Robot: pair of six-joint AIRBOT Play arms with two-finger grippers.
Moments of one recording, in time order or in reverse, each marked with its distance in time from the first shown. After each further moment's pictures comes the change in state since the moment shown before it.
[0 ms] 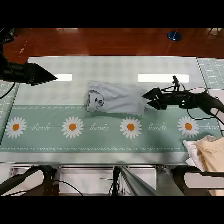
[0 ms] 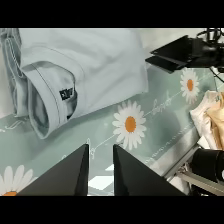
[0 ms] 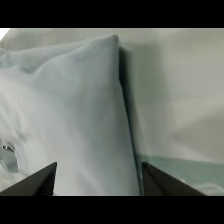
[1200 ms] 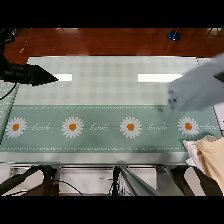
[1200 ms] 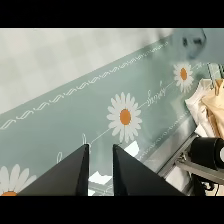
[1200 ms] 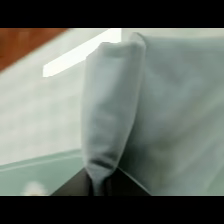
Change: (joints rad) left arm -0.007 0.000 0.000 -0.014 -0.030 0.050; right arm -0.548 0.729 0.399 -0.471 0.652 0.399
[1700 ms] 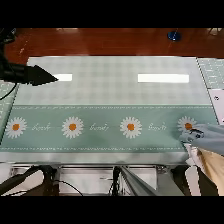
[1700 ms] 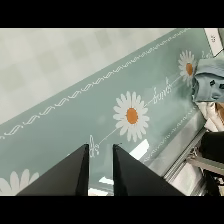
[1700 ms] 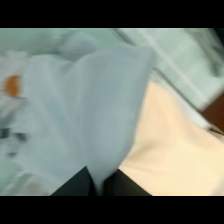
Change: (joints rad) left arm 0.012 -0.001 0.000 0.000 0.003 0.072; right arm -0.277 0.087 0.022 -0.824 0.282 0.006
